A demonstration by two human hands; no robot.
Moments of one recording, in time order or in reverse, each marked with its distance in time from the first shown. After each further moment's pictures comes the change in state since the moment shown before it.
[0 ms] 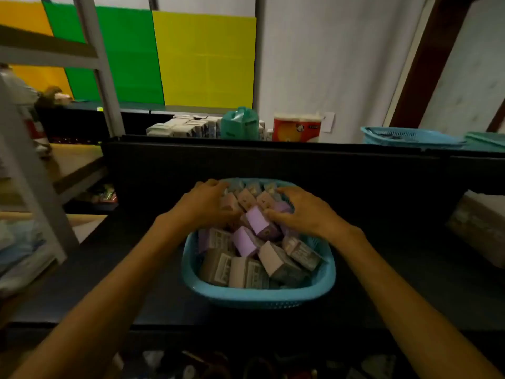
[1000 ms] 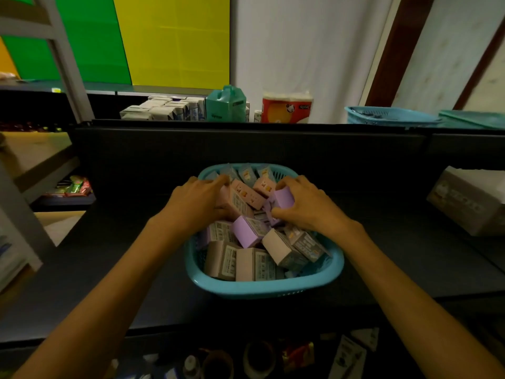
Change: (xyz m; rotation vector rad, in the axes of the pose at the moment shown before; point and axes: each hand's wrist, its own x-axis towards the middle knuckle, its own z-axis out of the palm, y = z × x) left_hand -0.018 -0.004 0.001 0.183 0.032 0.121; right_hand -0.008 -0.005 0.018 -0.056 0.063 0.135
